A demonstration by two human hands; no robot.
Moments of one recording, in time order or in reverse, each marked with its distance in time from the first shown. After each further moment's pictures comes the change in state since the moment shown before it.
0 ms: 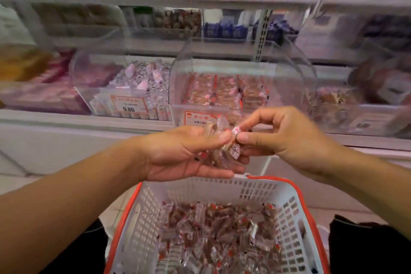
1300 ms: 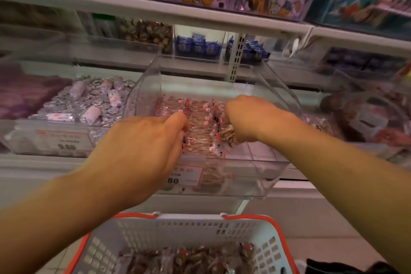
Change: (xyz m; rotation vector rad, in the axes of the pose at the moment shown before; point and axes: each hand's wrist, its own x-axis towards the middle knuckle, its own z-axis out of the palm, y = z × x) left_hand 0.033 0.046 -0.038 1.850 0.782 0.580; right_hand 0.146 -0.020 -0.051 -1.751 -0.007 0.201
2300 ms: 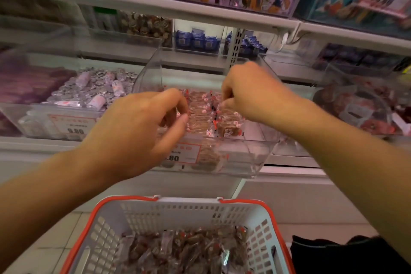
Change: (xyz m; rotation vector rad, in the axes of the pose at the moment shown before) left_hand -0.009 0.002 -0.017 -0.212 0.246 0.144; right_hand -0.040 -0.002 -0.034 0.227 0.260 -0.039
